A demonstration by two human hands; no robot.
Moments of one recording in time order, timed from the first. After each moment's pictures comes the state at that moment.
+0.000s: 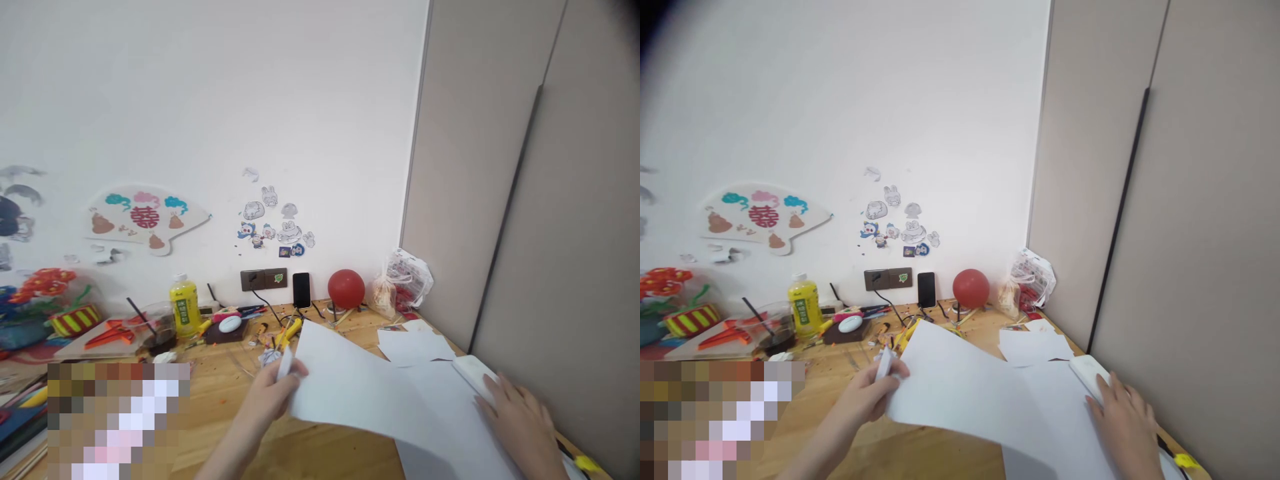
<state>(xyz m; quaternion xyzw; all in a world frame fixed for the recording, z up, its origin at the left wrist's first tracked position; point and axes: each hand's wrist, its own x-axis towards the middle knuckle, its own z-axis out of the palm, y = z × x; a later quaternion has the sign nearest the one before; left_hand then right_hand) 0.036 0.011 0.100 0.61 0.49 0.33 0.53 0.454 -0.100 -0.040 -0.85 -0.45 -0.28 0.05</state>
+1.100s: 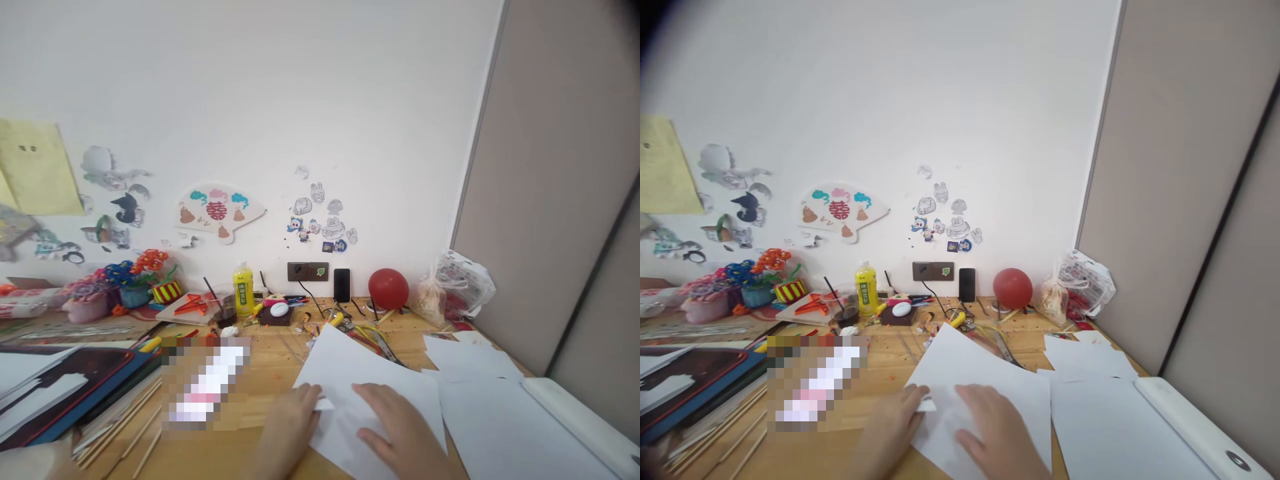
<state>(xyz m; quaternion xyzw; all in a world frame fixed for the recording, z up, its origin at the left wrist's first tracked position) -0.028 0.002 0.018 0.84 0.51 0.18 0.03 0.185 -0.046 0.031 -0.49 -0.83 0.01 0.28</state>
